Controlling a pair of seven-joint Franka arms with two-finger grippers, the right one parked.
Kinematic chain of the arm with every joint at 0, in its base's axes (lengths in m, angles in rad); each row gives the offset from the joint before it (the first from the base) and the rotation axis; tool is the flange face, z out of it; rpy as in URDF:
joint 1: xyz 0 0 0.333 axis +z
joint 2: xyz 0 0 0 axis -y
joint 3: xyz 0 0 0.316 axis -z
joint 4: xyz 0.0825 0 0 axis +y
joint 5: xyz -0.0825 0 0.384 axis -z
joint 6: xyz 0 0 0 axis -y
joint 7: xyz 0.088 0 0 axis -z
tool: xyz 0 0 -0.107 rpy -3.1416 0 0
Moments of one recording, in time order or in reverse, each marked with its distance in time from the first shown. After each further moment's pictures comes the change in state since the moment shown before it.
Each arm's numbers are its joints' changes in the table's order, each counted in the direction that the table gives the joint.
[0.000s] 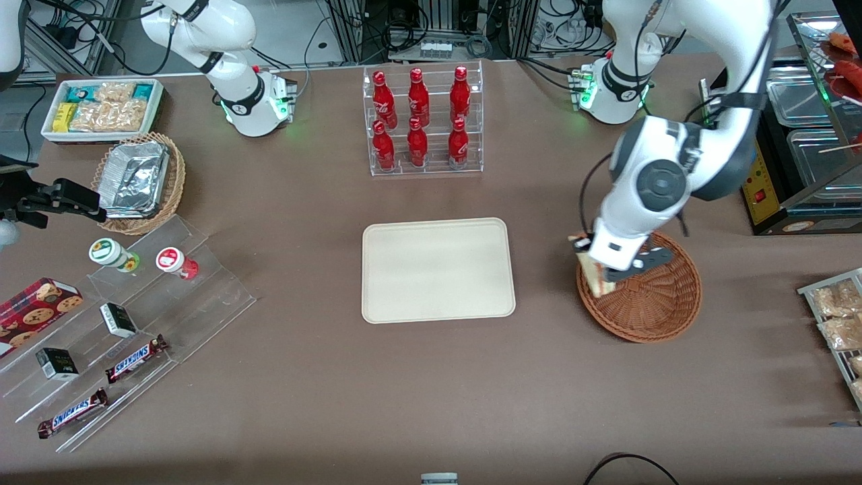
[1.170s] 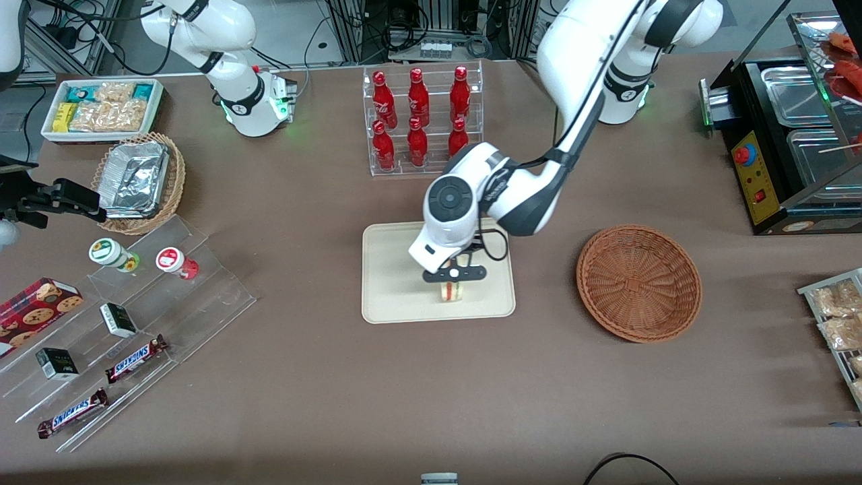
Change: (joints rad) arm -0.363 -0.515 0.004 -0.614 0.072 -0.055 -0.112
